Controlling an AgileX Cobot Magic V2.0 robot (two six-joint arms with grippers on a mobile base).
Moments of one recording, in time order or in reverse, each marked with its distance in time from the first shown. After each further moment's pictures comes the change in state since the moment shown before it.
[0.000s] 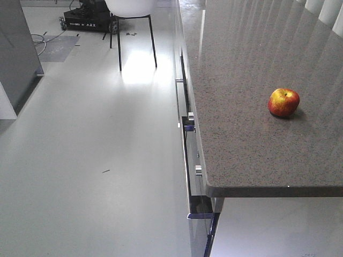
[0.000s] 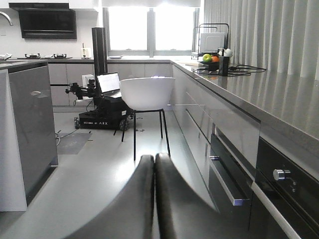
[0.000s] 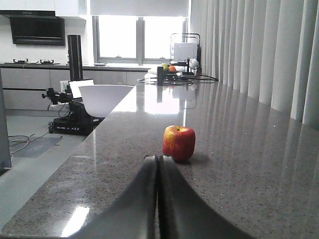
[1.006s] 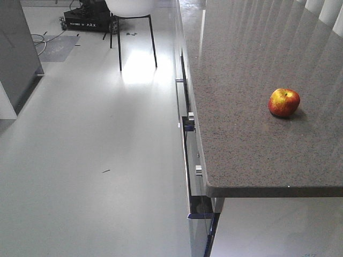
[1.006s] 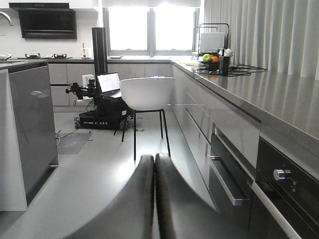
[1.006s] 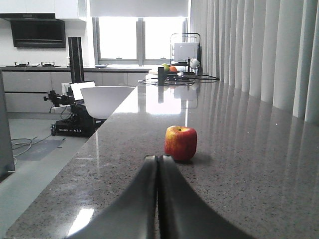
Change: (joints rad) left arm 0.000 0.000 0.000 0.000 0.000 0.000; right arm 0.000 0.000 0.000 0.037 0.000 0.000
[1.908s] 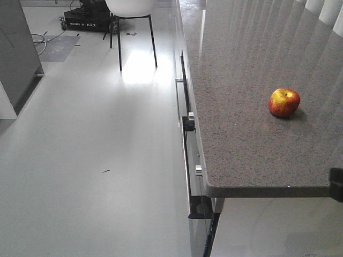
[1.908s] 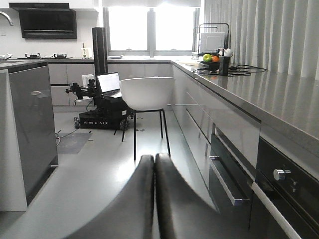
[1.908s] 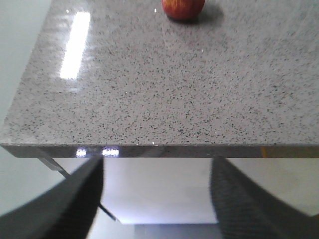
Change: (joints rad) left arm 0.000 0.000 0.000 0.000 0.000 0.000; right arm 0.000 0.798 -0.651 0.016 0.667 -0.003
